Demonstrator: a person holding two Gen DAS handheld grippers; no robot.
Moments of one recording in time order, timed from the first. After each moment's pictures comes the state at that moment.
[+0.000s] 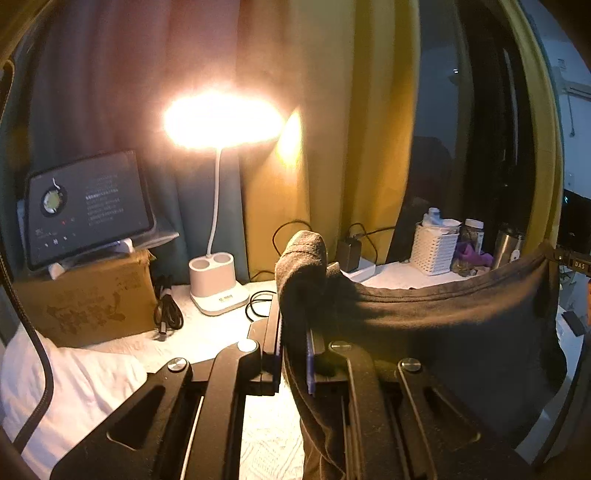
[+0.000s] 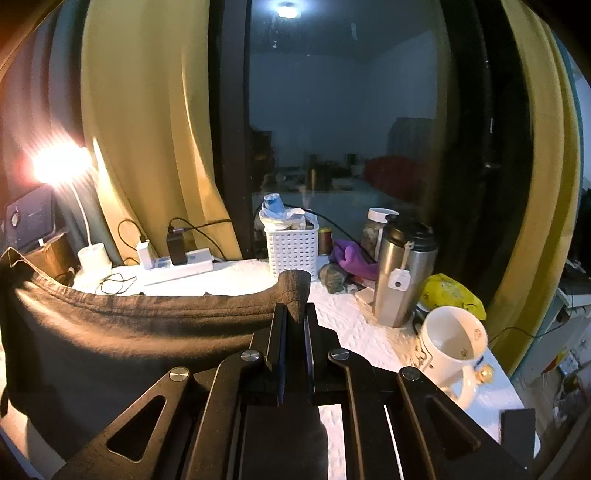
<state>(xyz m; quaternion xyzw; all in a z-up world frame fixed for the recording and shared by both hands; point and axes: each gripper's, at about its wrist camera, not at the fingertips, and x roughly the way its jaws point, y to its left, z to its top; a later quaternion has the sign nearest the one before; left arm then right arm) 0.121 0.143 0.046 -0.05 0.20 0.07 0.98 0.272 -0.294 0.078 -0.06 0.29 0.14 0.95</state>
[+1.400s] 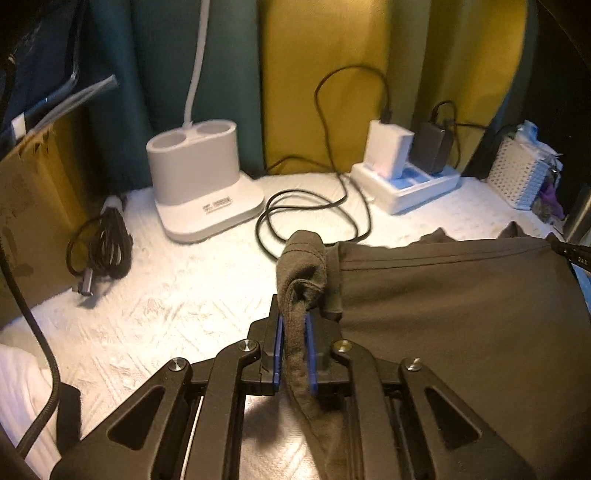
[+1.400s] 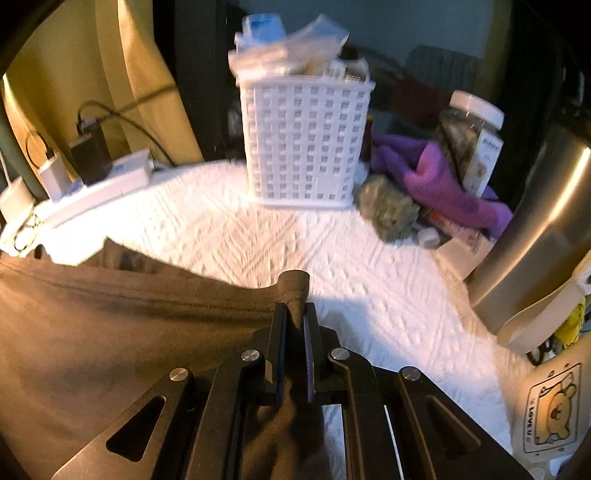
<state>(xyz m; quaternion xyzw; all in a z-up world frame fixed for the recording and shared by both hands) 0.275 0.202 -0.082 -0.09 0.40 0.10 0.91 0.455 -0.226 -0.086 -0.11 0.44 0.12 0.88</state>
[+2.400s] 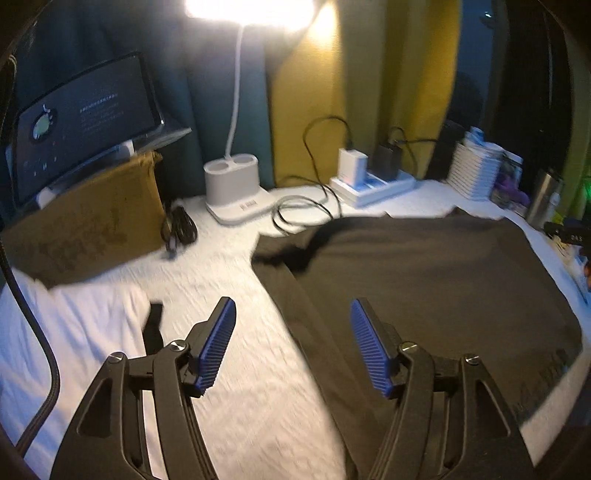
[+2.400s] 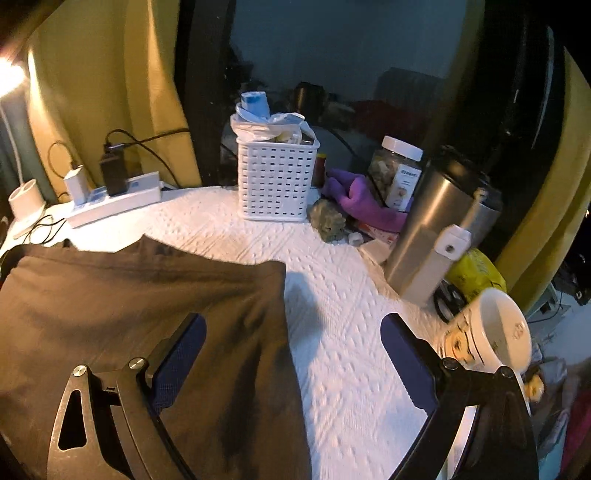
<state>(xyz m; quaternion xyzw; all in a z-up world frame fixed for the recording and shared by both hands) 0.140 0.167 -0.017 -0.06 0.36 0.10 0.93 0.361 -0.246 -0.008 -0.13 0.40 0.07 0.90</state>
